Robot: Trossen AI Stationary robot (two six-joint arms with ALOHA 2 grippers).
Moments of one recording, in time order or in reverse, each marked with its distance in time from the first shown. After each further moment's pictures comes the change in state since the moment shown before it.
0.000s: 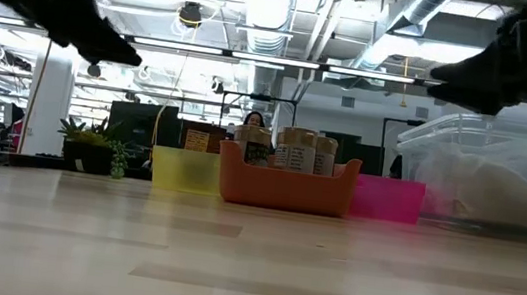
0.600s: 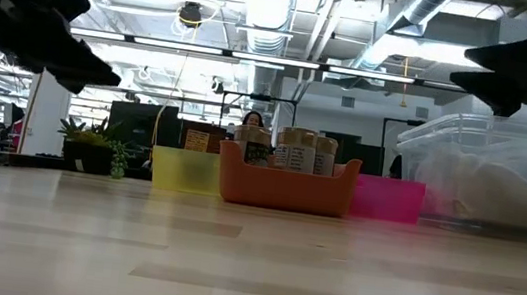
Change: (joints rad) left arm -0.078 -0.136 -0.209 0.132 0.024 -0.087; right arm 0.127 -0.356 -0.111 -0.060 -0.004 -0.059
